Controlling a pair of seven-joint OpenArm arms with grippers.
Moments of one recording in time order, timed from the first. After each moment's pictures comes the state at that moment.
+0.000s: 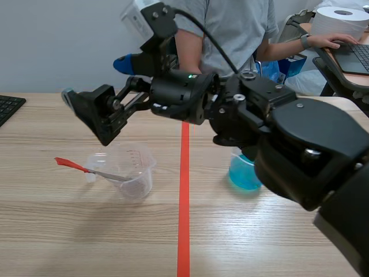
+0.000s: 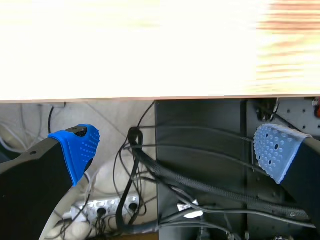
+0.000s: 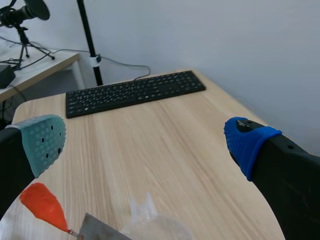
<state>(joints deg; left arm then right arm) 53.3 -31.3 0.0 83.1 -32.0 -8.8 -4.6 19.9 10.0 -36.4 79.2 20.7 35.2 4.2</state>
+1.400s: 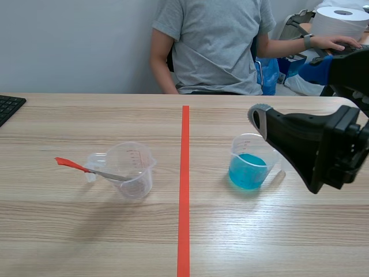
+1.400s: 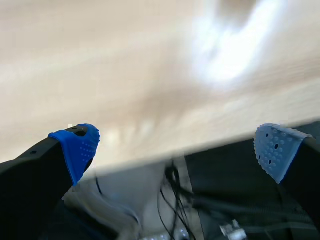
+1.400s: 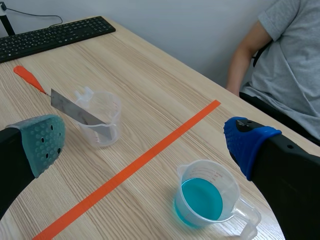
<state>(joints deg) 66.3 -31.2 -14.5 102.2 -18.1 -11.2 -10.9 -34.2 41.1 10.5 123.1 32.7 30.8 -1.5</state>
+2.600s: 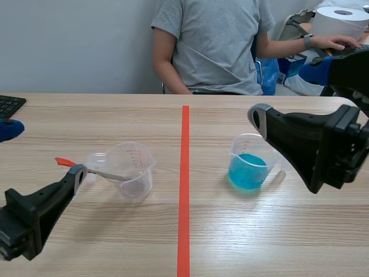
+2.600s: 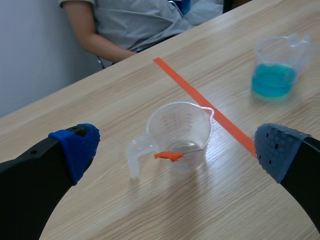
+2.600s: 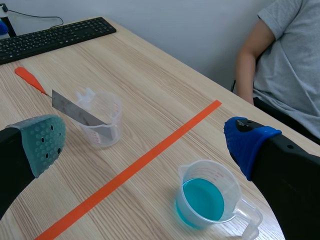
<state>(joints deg) 49.1 -26.2 -11.1 123.2 -9.7 -20.4 -7.4 -34.2 41.1 10.5 123.1 33.2 30.8 -1.7</state>
